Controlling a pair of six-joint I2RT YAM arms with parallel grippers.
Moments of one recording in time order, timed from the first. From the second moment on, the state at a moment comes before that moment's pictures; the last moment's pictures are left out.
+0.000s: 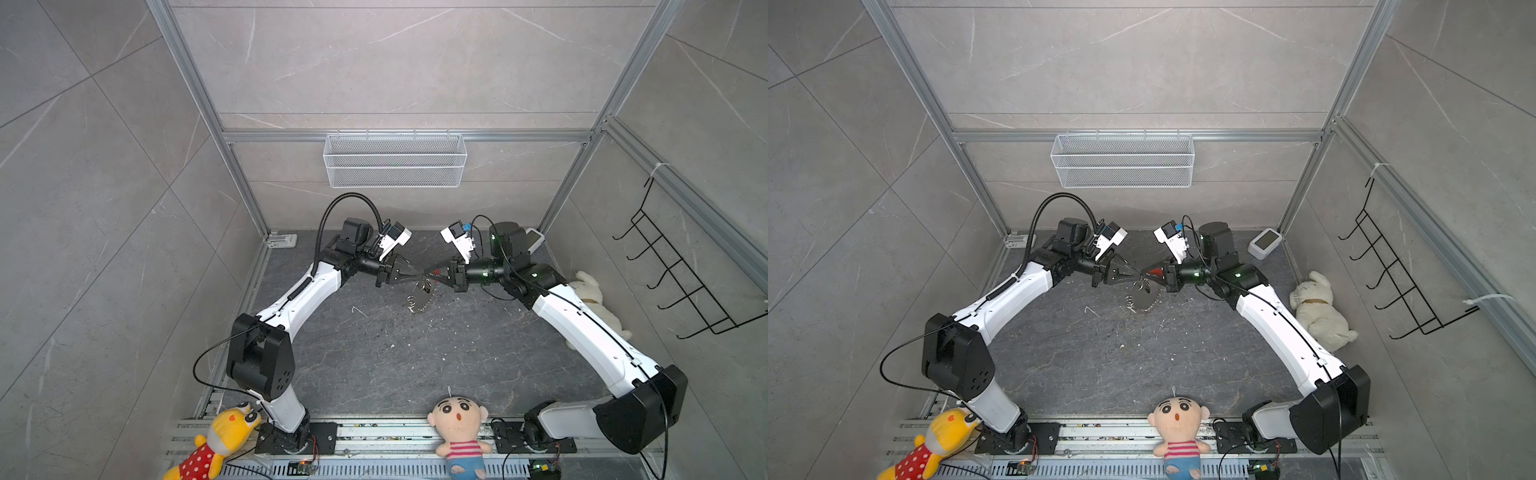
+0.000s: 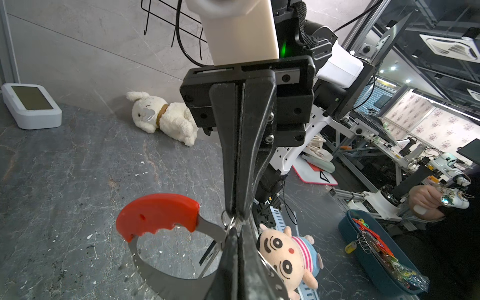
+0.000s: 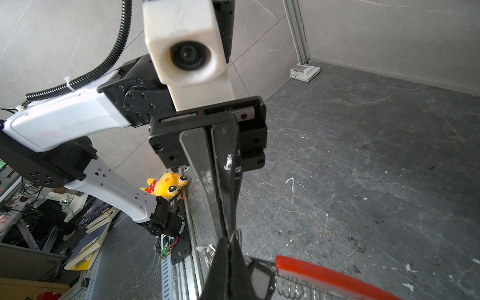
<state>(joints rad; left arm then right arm) -0.46 1.69 1.46 -0.36 1.42 0.20 0.43 1.38 1.33 -0.44 -0.86 0.16</state>
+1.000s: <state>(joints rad) -0.44 1.69 1.48 -0.37 1.46 0.20 0.45 1.39 1.36 -0.45 -0.86 0.15</state>
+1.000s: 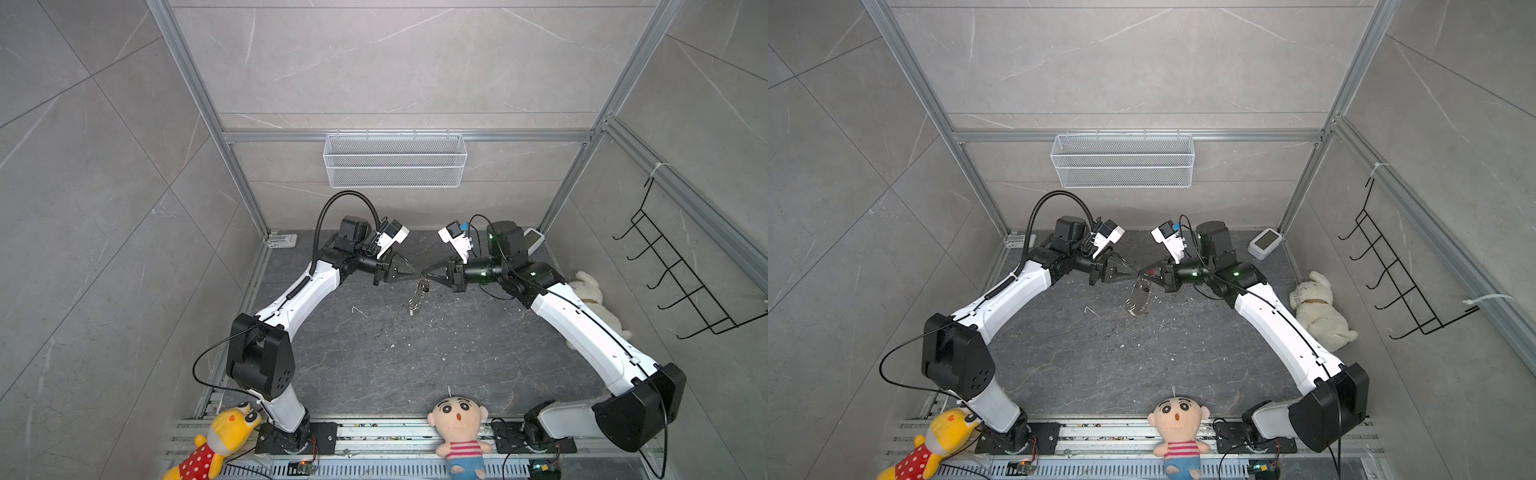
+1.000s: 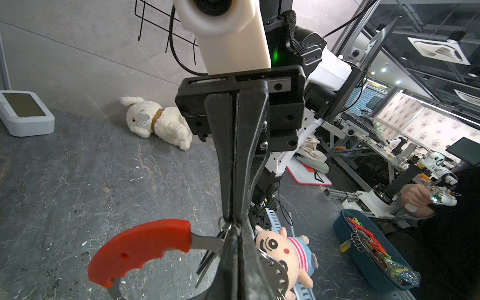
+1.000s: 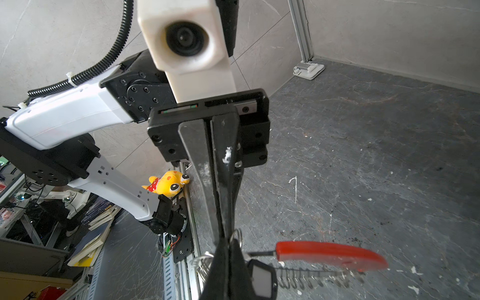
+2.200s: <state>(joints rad) -0.42 1.62 1.39 -0.22 1.40 0.14 0.46 1.40 1.36 -0.43 -0.84 0.16</state>
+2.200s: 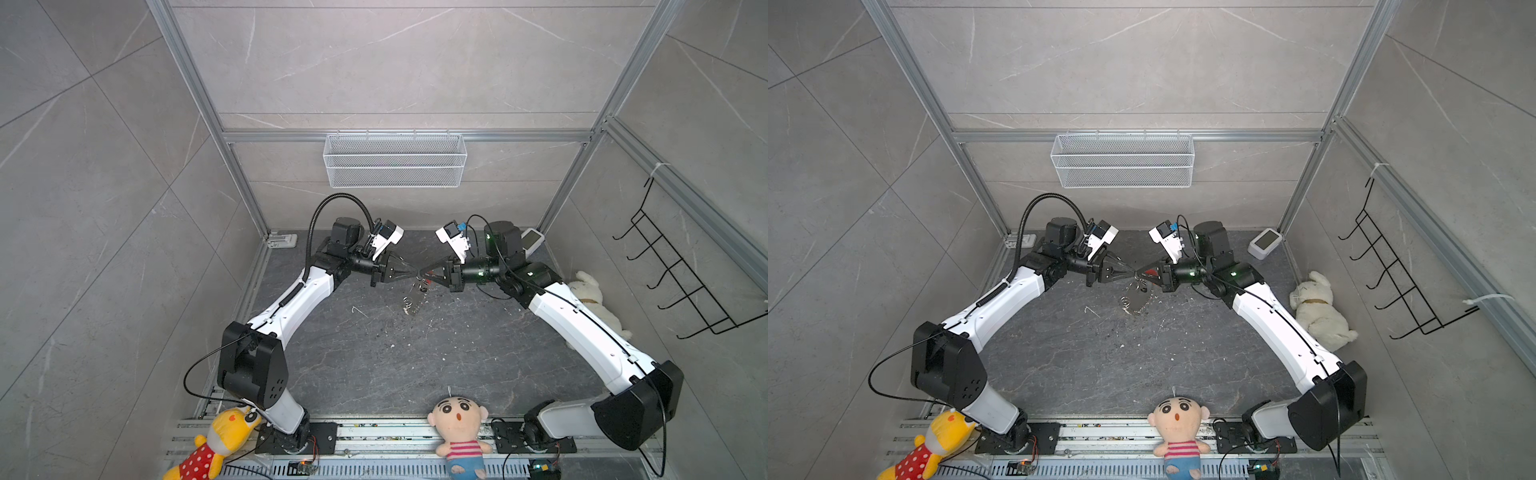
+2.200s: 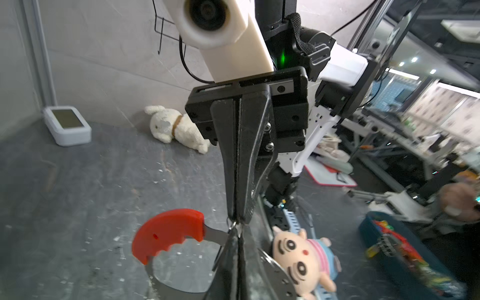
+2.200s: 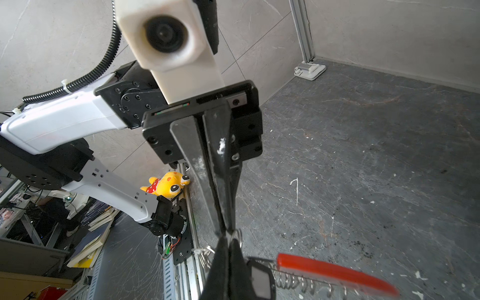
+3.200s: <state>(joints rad) -0.42 1.62 1.38 -0.20 1.40 0.11 0.46 1.40 1.36 -0.40 -0.86 0.20</state>
